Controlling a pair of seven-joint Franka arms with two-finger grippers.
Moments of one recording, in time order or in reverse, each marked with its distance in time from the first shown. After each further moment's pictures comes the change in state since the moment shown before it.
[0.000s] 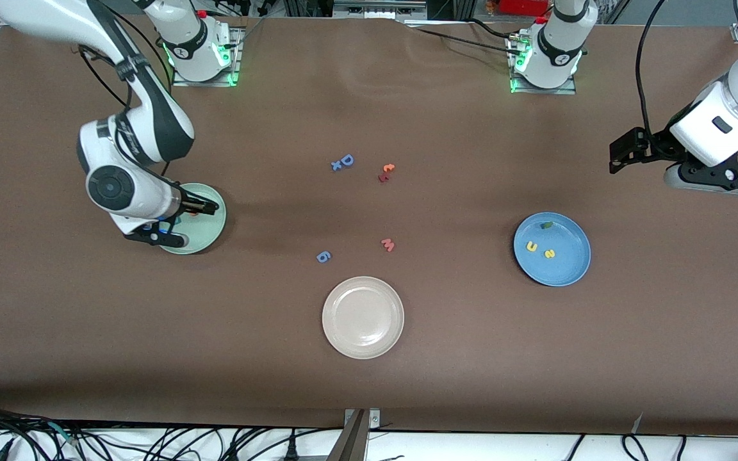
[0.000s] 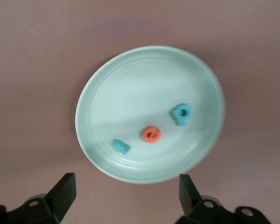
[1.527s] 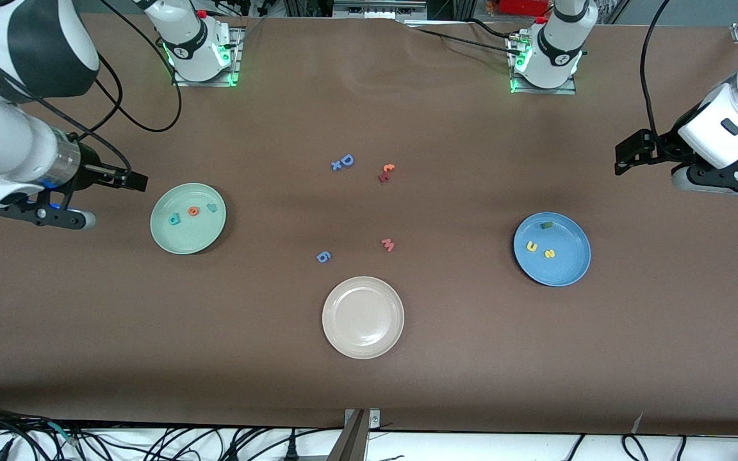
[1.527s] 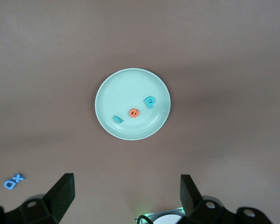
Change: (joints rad) left arm 0.004 0.002 0.008 0.003 0.000 0.000 0.000; right arm 0.025 -0.081 -0.051 0.458 0.100 -0.462 -0.144
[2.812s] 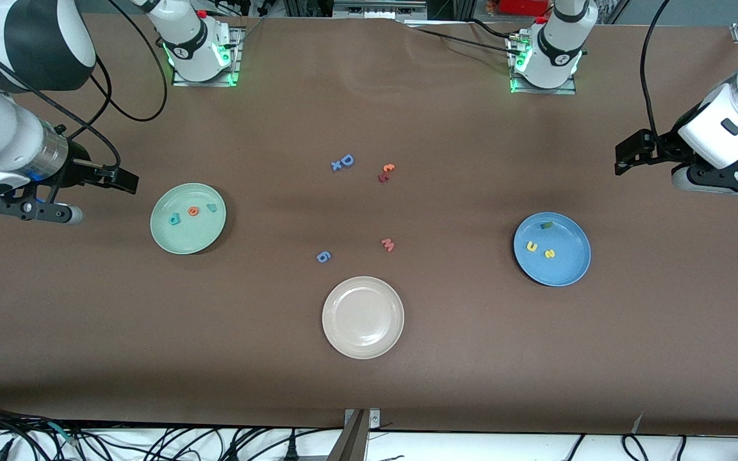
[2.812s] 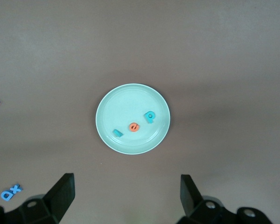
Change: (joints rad) left arm 0.000 0.000 0.000 0.000 0.000 0.000 0.000; right arm 0.225 -0.087 -0.297 -0.105 0.071 0.135 -0.088
